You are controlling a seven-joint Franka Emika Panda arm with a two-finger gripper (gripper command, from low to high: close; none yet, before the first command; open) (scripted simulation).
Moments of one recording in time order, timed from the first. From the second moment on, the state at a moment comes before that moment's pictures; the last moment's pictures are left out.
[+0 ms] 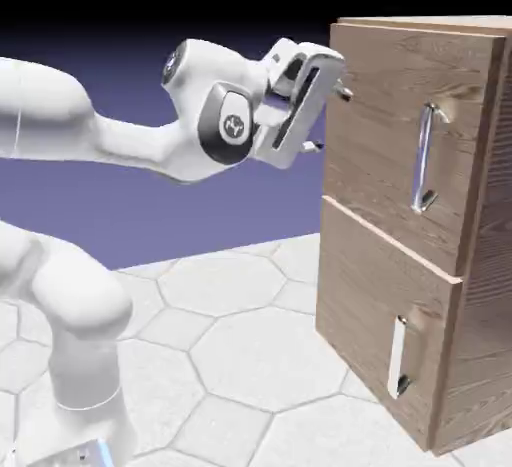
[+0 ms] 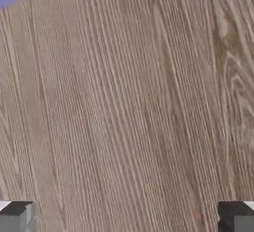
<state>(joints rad) 0.39 -0.94 -0.52 -2.65 -0.97 2.99 -0.17</state>
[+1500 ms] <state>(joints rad) 0.81 -1.50 -1.05 -2.62 -2.35 2.58 -1.13</state>
